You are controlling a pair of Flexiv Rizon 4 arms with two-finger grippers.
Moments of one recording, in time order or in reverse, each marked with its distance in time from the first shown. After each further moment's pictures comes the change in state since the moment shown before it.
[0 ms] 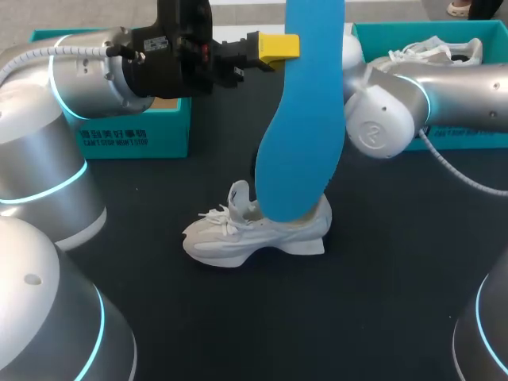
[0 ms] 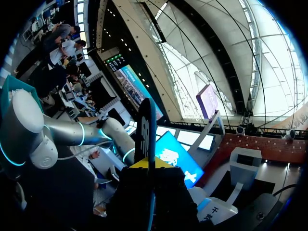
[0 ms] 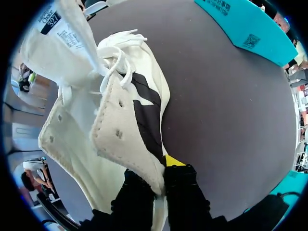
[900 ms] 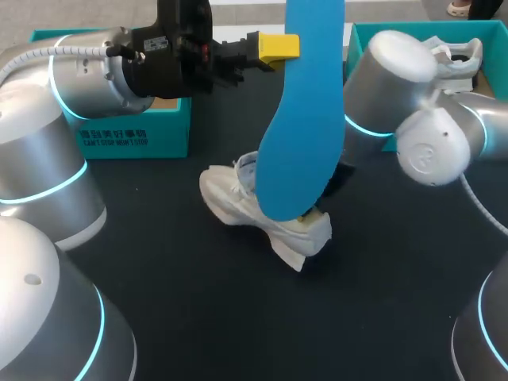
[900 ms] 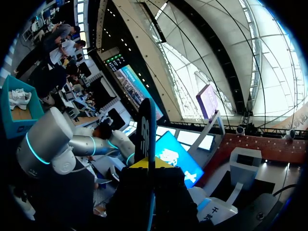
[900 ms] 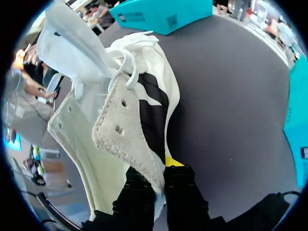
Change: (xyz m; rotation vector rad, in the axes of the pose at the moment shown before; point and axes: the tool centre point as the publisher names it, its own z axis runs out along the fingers) left arm 0.000 0.000 0.000 0.000 0.000 0.000; right arm 0.033 -0.017 -0.029 -0.226 0.046 0.707
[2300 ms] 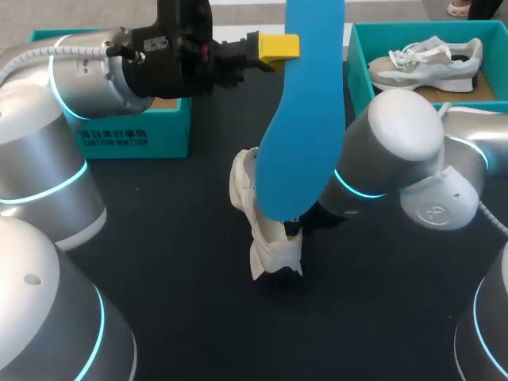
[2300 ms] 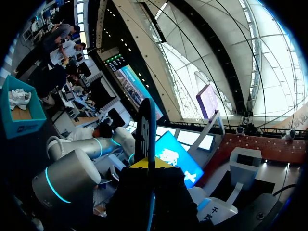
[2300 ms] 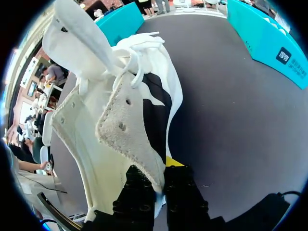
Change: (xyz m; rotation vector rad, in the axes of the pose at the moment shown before) left arm 0.000 0.000 0.000 0.000 0.000 0.000; right arm 0.049 -0.016 0.012 -0.173 -0.121 0.560
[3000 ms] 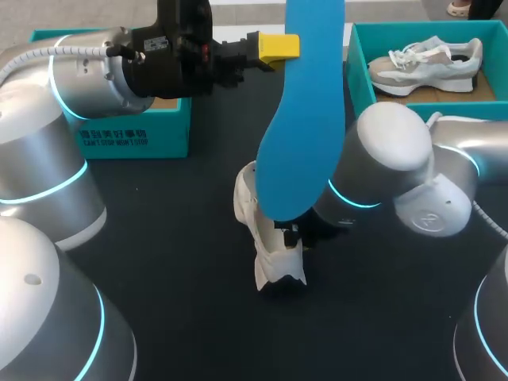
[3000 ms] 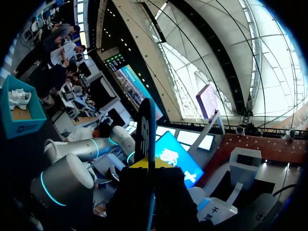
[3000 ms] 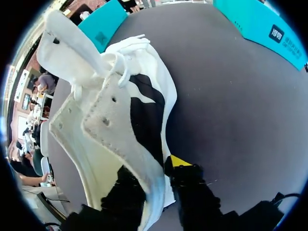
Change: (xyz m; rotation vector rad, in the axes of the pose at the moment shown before) left arm 0.000 0.000 0.000 0.000 0.000 0.000; right arm -0.011 -0.013 0.023 0.029 -0.024 0.115
